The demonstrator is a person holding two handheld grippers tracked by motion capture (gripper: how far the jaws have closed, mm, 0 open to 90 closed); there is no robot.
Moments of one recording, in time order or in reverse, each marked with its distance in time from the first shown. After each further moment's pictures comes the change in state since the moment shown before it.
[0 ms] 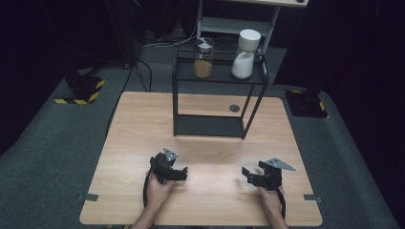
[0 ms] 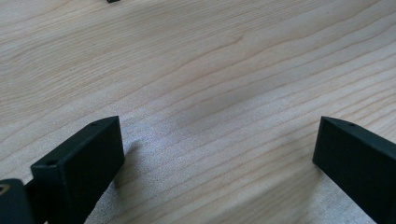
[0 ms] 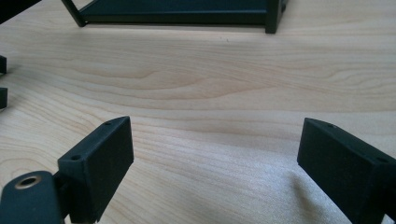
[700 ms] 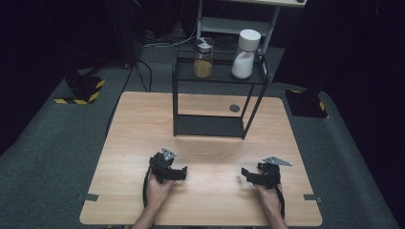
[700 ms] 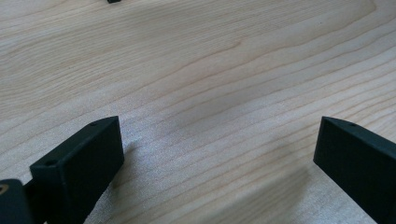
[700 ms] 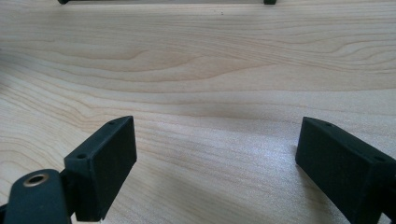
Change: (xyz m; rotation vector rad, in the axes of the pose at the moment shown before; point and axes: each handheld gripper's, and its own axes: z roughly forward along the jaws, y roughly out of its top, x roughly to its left) left arm 0.009 -0.004 -0.002 -0.019 -0.033 -0.038; right arm 0.001 0.016 0.008 0.097 -0.016 0.024
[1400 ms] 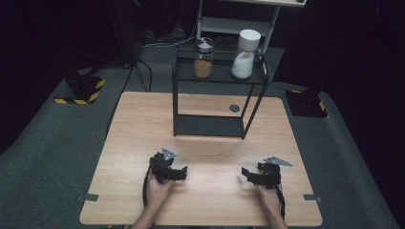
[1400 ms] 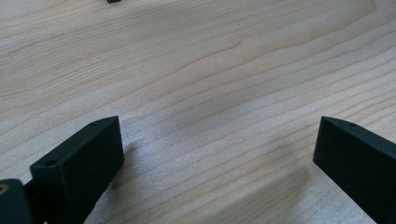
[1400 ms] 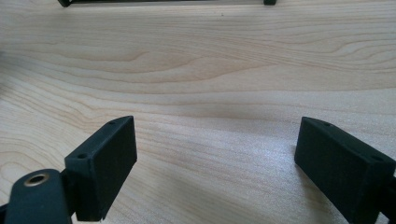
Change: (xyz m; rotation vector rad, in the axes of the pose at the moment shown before) left arm -0.001 0.000 0.000 0.002 0.004 0.005; right arm -0.002 -0.001 0.000 -0.005 0.007 0.005
